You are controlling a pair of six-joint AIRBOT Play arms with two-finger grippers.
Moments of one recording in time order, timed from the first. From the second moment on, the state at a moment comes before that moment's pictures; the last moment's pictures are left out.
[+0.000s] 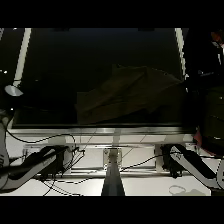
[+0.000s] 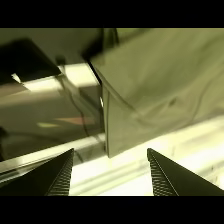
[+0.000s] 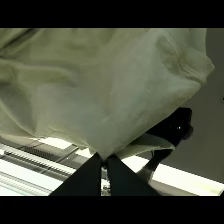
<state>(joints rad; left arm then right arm) 0.23 -1.12 0.67 1.01 -1.31 -1.14 -0.33 -1.03 1.15 -1.15 1.47 1.07</state>
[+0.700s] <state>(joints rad) 0.15 -1.48 0.64 0.86 -1.32 -0.82 -0.33 -1.03 1.15 -1.15 1.47 1.11</state>
